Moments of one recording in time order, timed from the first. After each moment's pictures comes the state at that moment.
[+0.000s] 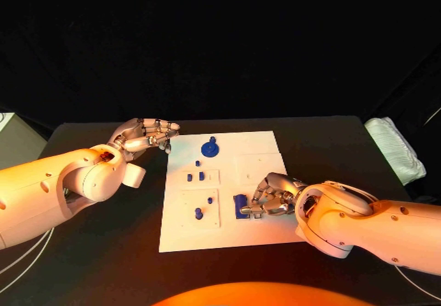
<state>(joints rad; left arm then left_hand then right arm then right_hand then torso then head) 1.15 -0.92 -0.01 1.48 -0.19 -0.16 0.31 1.44 -0.23 0.49 0.16 0.24 0.85 0.19 0.27 0.36 0.80 0.13 0.64 0.25 0.95 0.07 1.29 0.53 0.17 0.88 0.16 0.95 0.76 1.12 -0.96 -0.19 1.92 -1.26 -0.42 -0.57 1.20 -0.09 -0.11 0.29 0.14 1.06 0.06 0.41 0.50 1.47 -0.01 1.57 1.31 1.47 -0.07 1.57 1.31 0.08 1.47 0.04 1.22 1.31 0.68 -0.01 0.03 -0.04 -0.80</state>
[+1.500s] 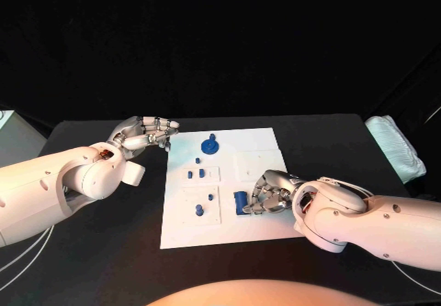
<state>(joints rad) 1.15 -0.92 -0.01 1.48 -0.19 -0.16 0.30 1.44 -0.23 0.49 0.16 0.24 0.85 0.19 0.27 0.36 0.80 0.14 0.64 0.25 0.95 0.07 1.29 0.53 0.17 0.88 0.16 0.95 0.76 1.12 -0.93 -0.19 1.88 -1.33 -0.39 -0.58 1.29 -0.12 -0.03 0.29 0.12 1.06 0.06 0.41 0.48 1.47 -0.01 1.57 1.31 1.47 -0.07 1.57 1.31 0.08 1.47 0.04 1.23 1.31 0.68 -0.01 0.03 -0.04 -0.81</state>
